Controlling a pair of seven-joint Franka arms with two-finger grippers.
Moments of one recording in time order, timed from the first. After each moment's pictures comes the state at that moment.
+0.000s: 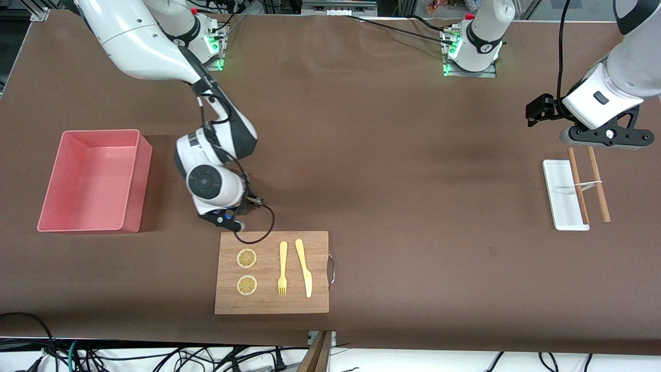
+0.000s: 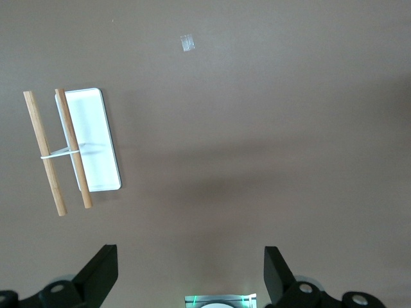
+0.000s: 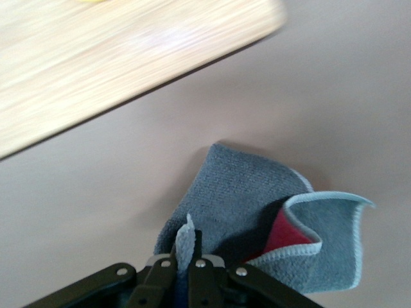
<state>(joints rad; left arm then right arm) -0.16 0.05 0.03 -1.56 0.06 1.46 -0.03 0.24 0.72 0.27 -1.57 -0.11 2.17 0.94</state>
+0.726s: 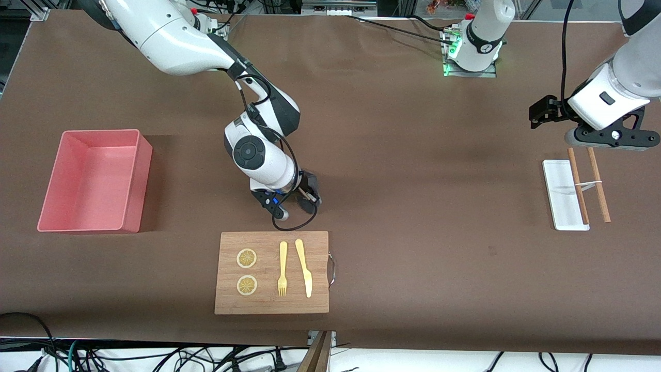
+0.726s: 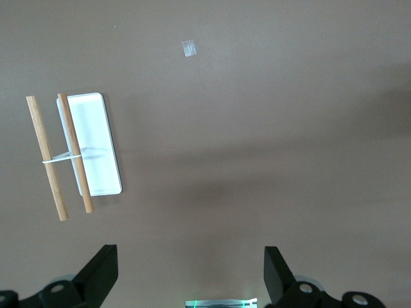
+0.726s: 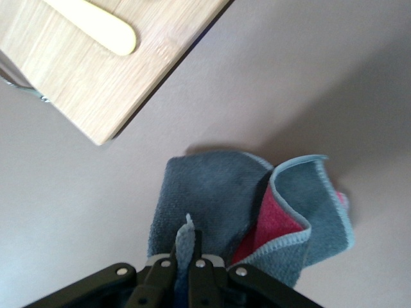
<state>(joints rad) -0.15 0.05 0.03 -1.56 0.05 1.47 -0.02 0.29 0.77 0.41 -1.49 -0.02 2.35 1.35</state>
